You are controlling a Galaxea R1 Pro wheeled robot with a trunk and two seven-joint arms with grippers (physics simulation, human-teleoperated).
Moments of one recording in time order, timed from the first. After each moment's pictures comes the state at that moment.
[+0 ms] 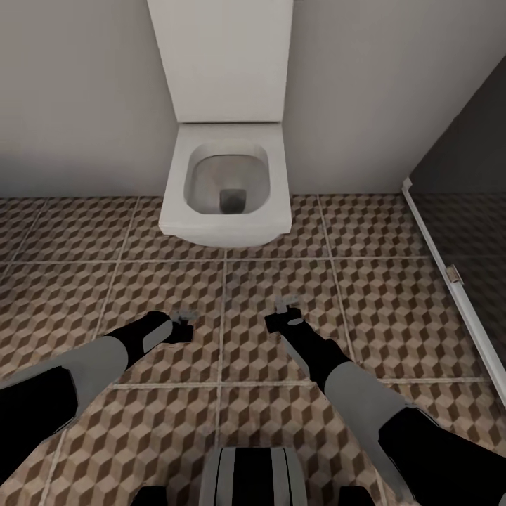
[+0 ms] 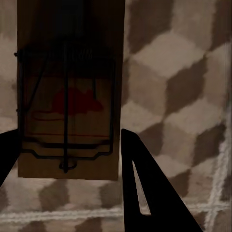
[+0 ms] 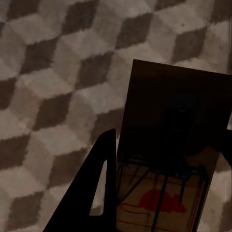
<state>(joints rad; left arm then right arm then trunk) -1.17 0.12 -1.27 -0.27 1.33 0.47 0.11 -0.99 0.16 0.48 -0.47 -0.20 0.28 -0.18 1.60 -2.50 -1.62</state>
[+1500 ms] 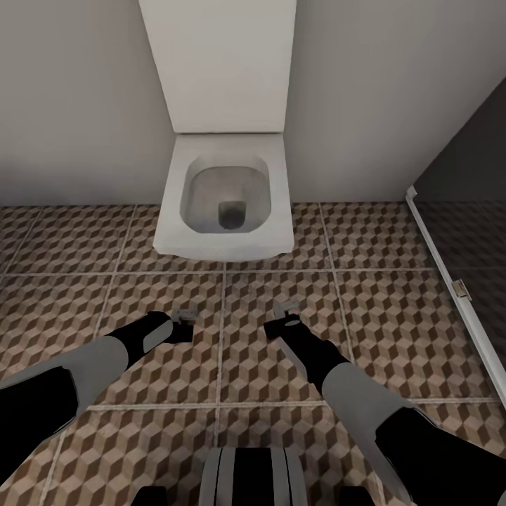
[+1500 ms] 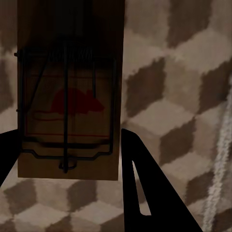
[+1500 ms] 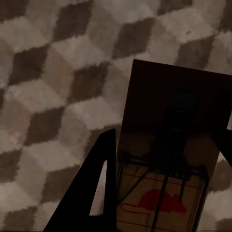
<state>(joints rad) -1.17 0.12 -1.27 -0.27 1.33 0.47 0.11 -0.99 0.17 0.48 -0.45 -0.20 0.38 -0.17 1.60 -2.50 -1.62</state>
